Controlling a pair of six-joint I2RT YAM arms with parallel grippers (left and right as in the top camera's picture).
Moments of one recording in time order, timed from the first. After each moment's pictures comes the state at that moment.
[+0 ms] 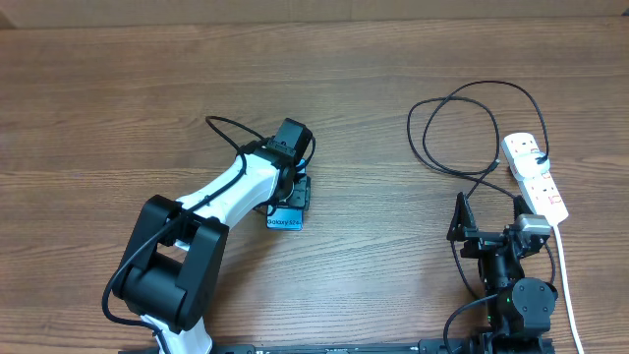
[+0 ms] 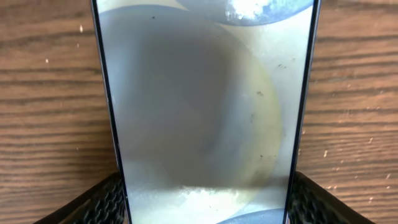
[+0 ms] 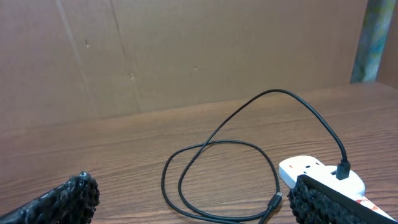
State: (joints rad) left arm -0.46 1.89 1.14 -0.68 -0.04 -0.39; right arm -0.01 0.01 0.02 -0.03 0.01 0.14
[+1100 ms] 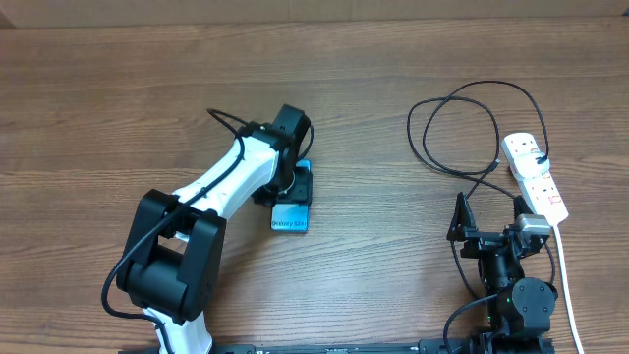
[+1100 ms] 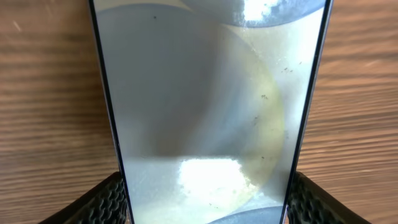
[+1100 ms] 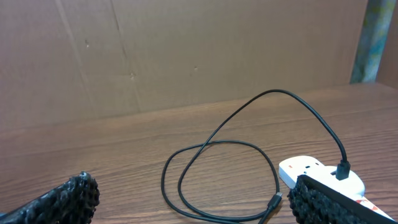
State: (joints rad) left arm -0.44 1.92 1.30 -0.90 0.09 -0.39; right arm -0.01 0.01 0.02 -0.03 0.01 0.13
